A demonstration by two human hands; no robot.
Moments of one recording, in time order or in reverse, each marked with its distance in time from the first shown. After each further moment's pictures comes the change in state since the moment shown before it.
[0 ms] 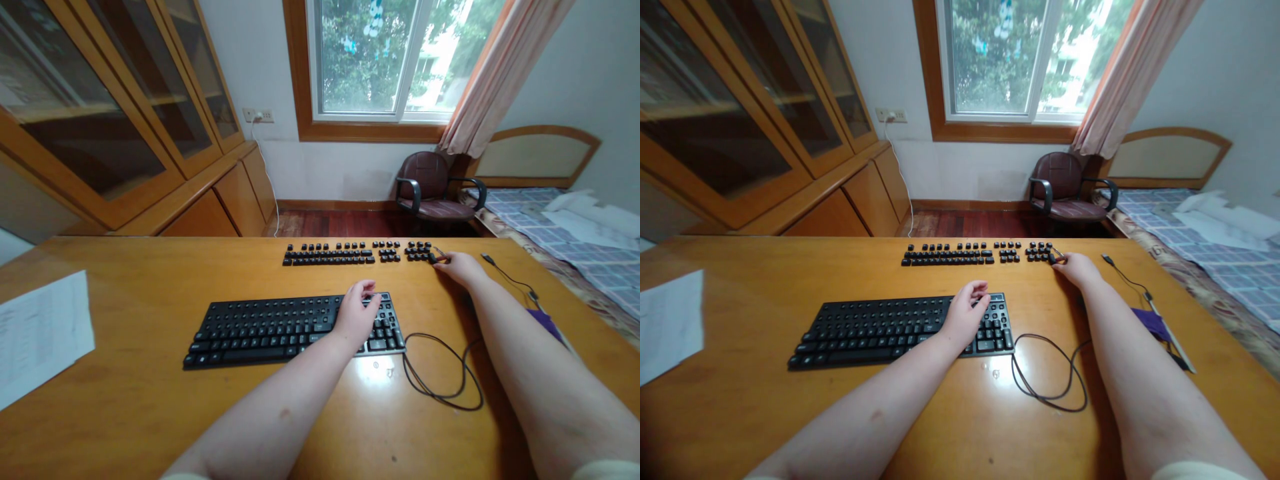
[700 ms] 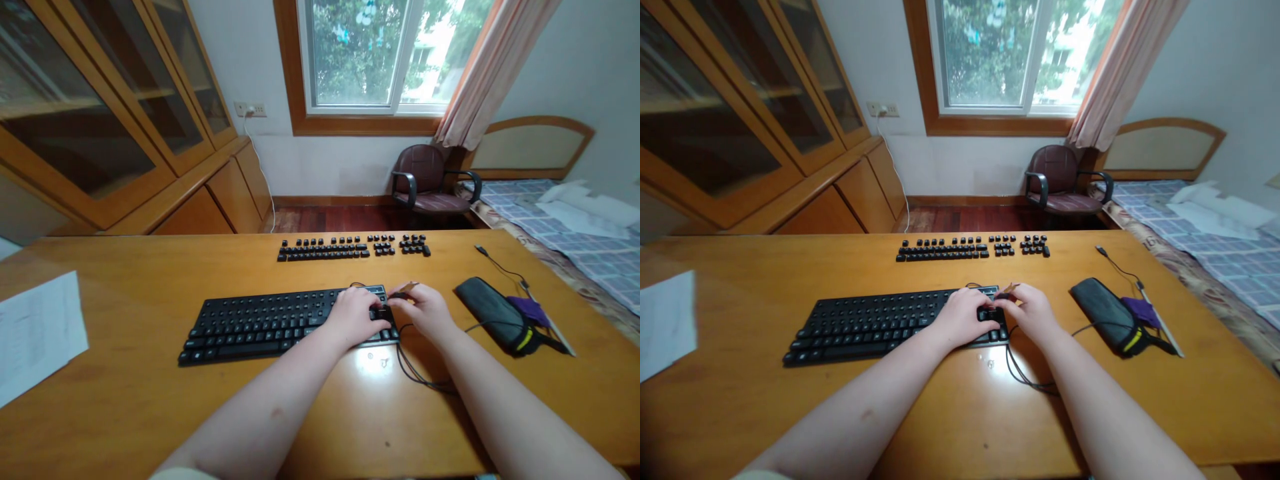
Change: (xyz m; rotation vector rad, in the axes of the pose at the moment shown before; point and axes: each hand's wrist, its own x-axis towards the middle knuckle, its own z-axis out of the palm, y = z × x) left_hand -0.004 0.019 -0.014 0.645 -0.394 0.249; right_hand -0.154 -0.098 0.020 0.651 0.097 -0.557
